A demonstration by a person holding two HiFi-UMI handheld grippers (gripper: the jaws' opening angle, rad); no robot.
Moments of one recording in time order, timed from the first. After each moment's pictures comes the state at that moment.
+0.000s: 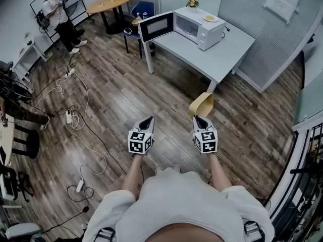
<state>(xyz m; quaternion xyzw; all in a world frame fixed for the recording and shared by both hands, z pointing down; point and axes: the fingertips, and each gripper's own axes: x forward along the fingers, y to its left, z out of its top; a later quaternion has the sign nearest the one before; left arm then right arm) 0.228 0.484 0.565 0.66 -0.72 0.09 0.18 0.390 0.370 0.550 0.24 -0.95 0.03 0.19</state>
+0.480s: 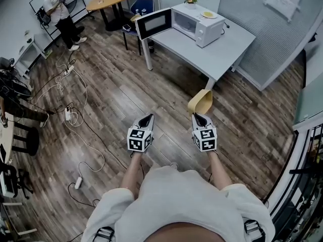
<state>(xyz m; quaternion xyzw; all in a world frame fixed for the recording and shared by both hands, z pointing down) 0.247 0.462 0.568 0.66 -0.72 0.09 0.18 0.402 0.350 0.554 0.23 -0.95 0.02 0.19</state>
